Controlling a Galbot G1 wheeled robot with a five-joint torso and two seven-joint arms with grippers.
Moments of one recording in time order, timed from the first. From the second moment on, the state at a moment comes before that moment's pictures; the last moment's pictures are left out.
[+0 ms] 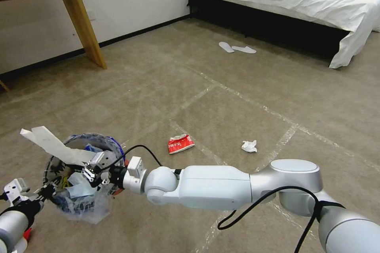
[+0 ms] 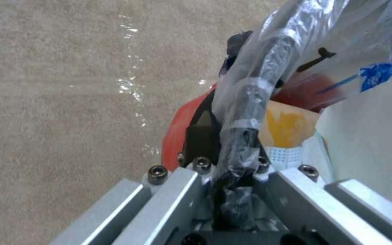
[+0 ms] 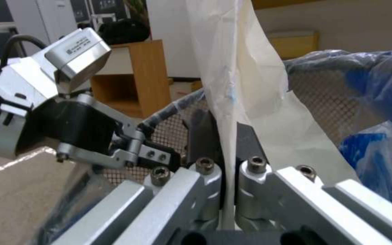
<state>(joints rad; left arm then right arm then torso) 1.67 -1.29 -1.18 -2.23 -1.22 0.72 -0.33 -0.12 1.47 -1.16 1.39 0.99 0.33 0.02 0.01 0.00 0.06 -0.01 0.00</state>
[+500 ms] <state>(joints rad) 1.64 -1.29 -1.18 -2.19 -1.22 0.72 -0.33 -0.10 1.42 -1.15 1.49 1.01 0.28 0.03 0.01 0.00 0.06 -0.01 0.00</state>
